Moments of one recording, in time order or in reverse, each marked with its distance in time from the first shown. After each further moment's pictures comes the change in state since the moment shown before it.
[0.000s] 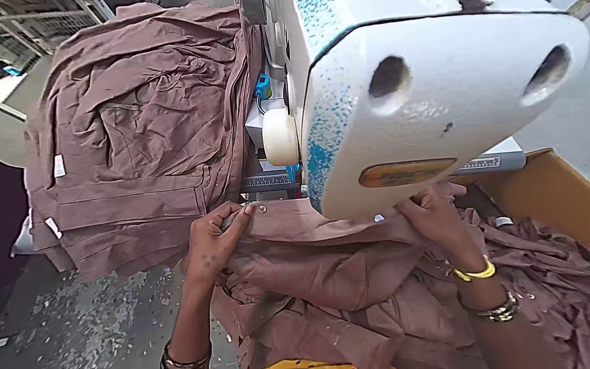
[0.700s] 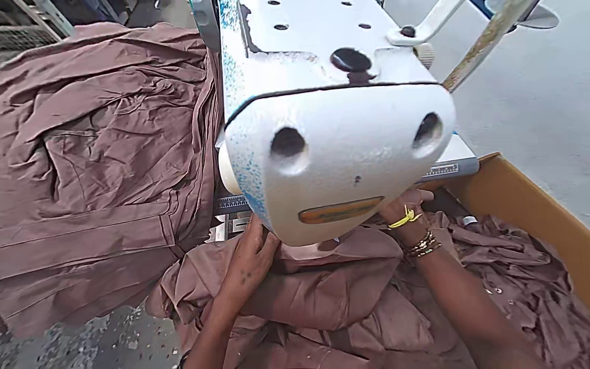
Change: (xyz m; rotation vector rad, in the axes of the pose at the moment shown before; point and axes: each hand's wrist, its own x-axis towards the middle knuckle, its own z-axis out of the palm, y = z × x) left_hand 0.003 0.045 0.076 -0.142 -0.299 -0.061; right_hand 0.058 0.030 0.004 -0.946 0.098 -0.301
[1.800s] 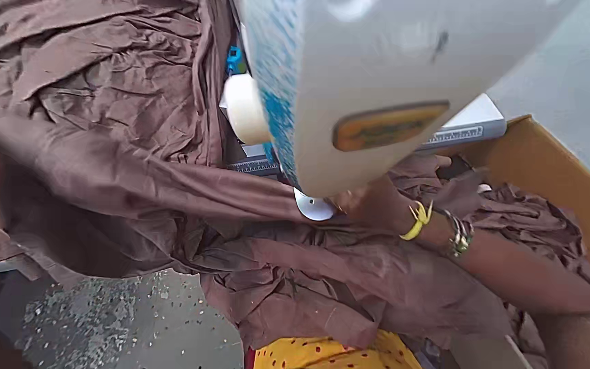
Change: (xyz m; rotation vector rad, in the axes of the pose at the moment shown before) left_hand -0.090 -0.079 -0.280 0.409 0.415 0.073; right_hand -0.014 -0.093 -0.026 0.109 0.218 -0.662
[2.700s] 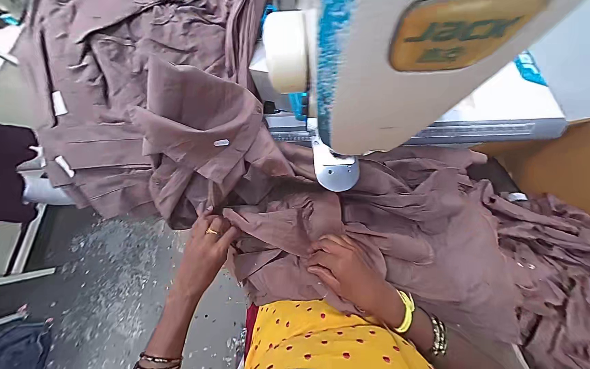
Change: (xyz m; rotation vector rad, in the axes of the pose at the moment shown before) left_hand -0.127 0.045 0.160 0.358 -0.170 0.476; right_hand -0.099 -0.149 0.027 0.647 -0.334 0.467
